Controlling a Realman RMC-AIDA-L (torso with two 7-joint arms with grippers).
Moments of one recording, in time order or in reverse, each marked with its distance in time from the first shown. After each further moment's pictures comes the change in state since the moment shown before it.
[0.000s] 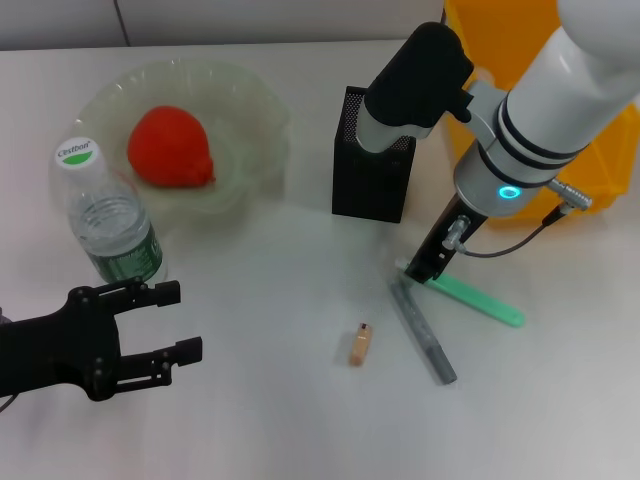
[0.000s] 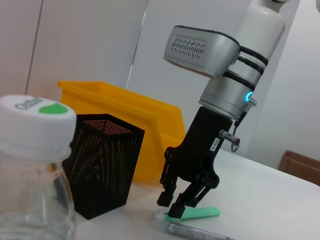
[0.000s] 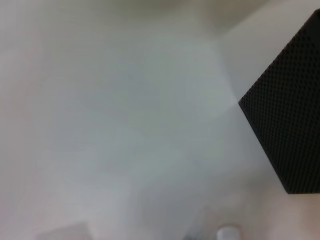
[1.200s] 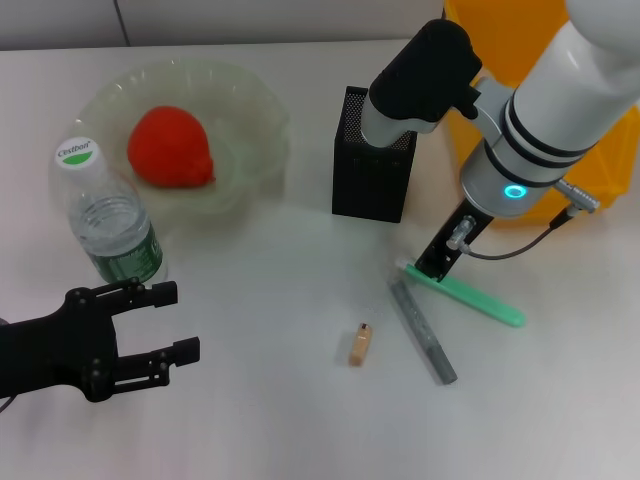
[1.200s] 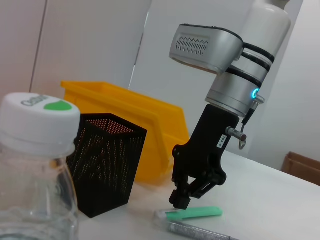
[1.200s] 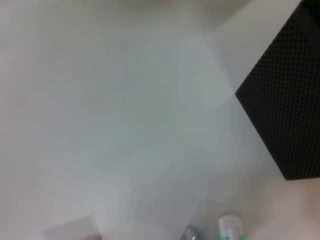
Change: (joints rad) left arm 0.006 0.000 -0.006 0.000 0.000 0.000 0.000; right arm -0.010 -0.005 0.005 -0.037 -0.003 -0.046 0.052
